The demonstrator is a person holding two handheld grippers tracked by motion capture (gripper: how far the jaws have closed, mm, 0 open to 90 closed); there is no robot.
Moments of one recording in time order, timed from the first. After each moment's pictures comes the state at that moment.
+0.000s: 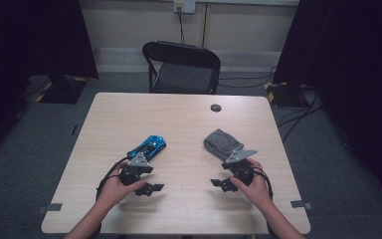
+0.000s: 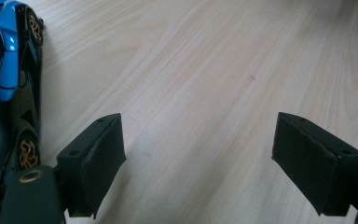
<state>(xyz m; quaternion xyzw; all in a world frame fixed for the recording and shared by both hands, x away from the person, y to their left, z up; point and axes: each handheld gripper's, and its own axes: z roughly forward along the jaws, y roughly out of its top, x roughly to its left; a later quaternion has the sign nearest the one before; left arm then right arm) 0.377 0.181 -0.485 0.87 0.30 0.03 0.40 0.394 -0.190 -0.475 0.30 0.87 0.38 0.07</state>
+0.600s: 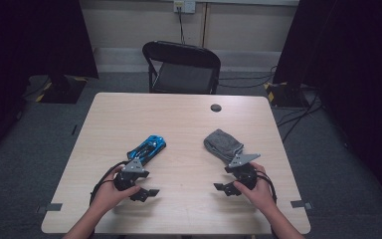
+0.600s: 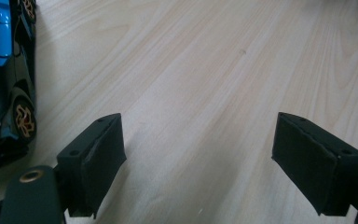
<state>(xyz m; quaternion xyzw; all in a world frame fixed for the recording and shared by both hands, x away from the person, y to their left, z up) 0.365 0.194 -0.489 0.87 0.28 0.04 0.39 0.384 -0.199 -0.479 0.30 0.88 0.37 0.06</state>
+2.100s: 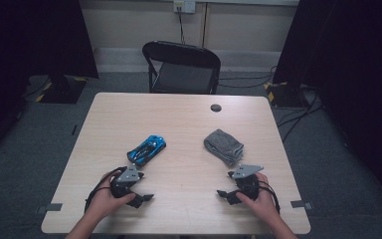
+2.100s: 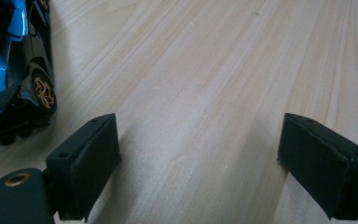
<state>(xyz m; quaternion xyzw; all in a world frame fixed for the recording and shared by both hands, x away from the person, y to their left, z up) 0.354 0.208 -0.505 0.89 0.24 0.09 0.39 0.366 -0.210 -0.504 0.27 0.88 0.38 0.11</state>
